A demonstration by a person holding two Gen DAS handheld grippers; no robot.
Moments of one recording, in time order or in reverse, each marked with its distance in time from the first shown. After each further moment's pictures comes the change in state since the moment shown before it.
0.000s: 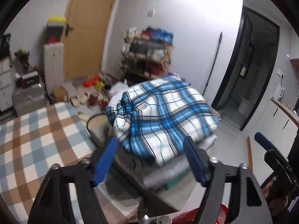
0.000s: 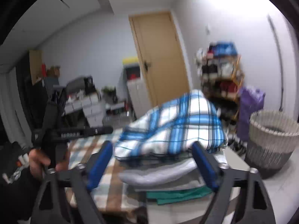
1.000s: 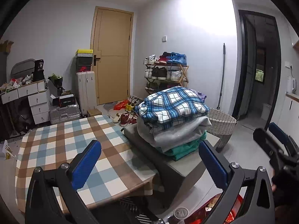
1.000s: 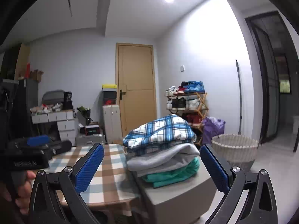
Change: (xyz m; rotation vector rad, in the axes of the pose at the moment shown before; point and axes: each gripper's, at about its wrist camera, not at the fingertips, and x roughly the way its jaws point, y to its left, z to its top) left arm -0.074 -0.039 -0.072 0.068 -0.182 0.253; right arm -0.113 0.088 -0.056 -0.069 -0.178 -0.269
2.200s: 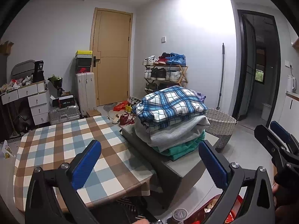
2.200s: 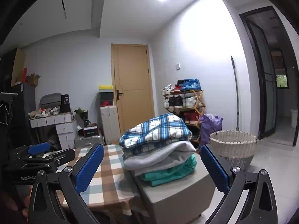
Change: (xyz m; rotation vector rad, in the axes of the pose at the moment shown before) left arm 0.002 -0.013 -0.004 -0.006 -0.006 0.005; right arm -0.006 0.000 0.000 0.008 -0.002 -0.021
